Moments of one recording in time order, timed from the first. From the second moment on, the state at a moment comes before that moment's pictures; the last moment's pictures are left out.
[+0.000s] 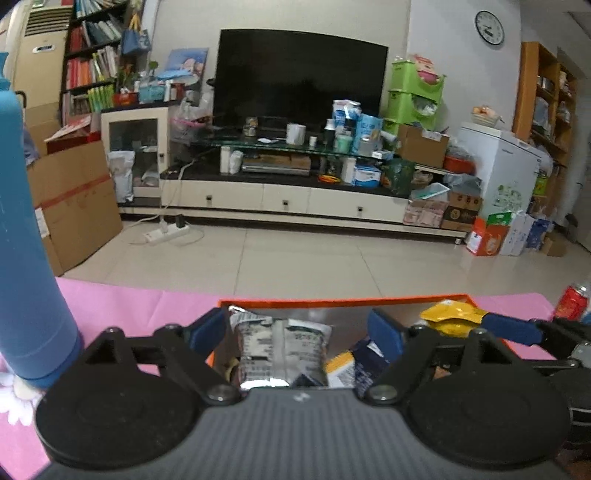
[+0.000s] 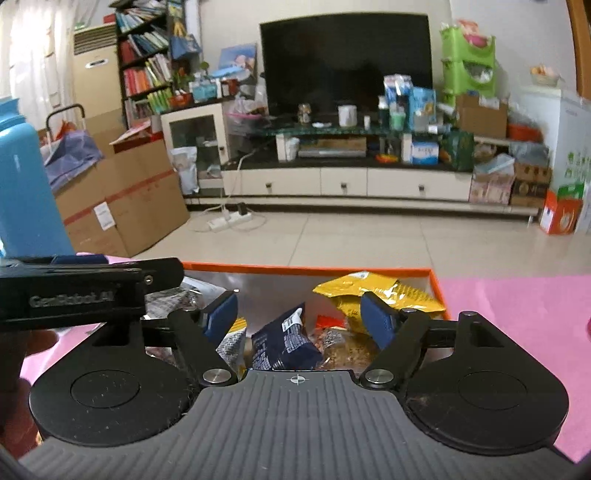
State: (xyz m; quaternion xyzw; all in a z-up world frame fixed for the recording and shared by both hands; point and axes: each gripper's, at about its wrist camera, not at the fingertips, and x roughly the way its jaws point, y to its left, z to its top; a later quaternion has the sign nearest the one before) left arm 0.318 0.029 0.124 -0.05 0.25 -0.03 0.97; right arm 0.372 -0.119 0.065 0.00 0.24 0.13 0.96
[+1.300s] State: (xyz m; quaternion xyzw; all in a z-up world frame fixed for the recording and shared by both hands) left arm 0.139 0.000 0.016 0.01 0.41 -0.10 0.91; right arm 0.173 -0.218 -0.019 0.09 0.36 0.16 0.91
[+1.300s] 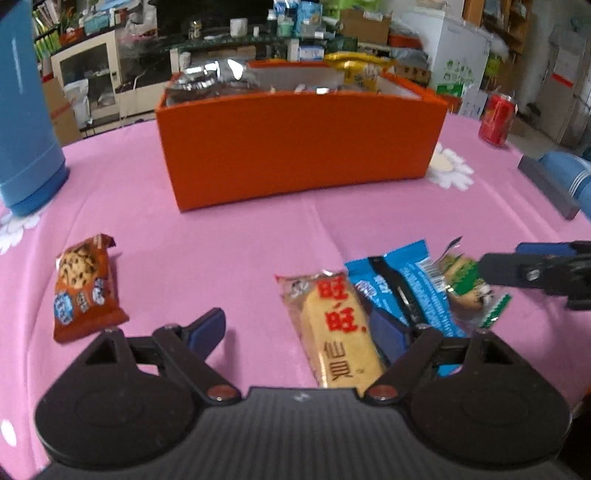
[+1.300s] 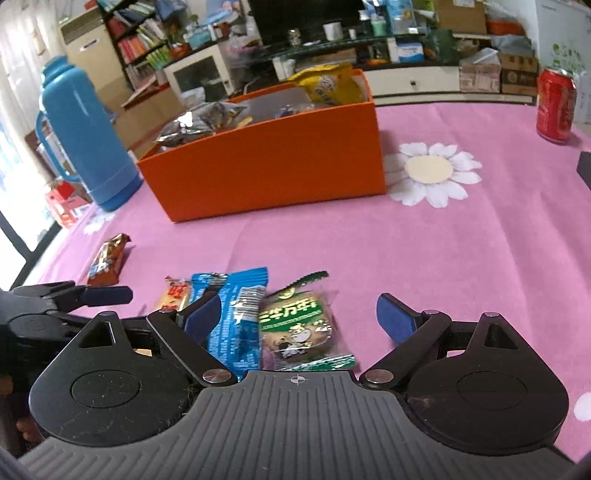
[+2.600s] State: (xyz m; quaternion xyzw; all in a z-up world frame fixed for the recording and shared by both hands) left arm 0.150 0.018 0.010 0.04 0.40 -0.08 0.91; right arm 0.201 -0.219 -0.045 0.01 0.41 0.07 0.91
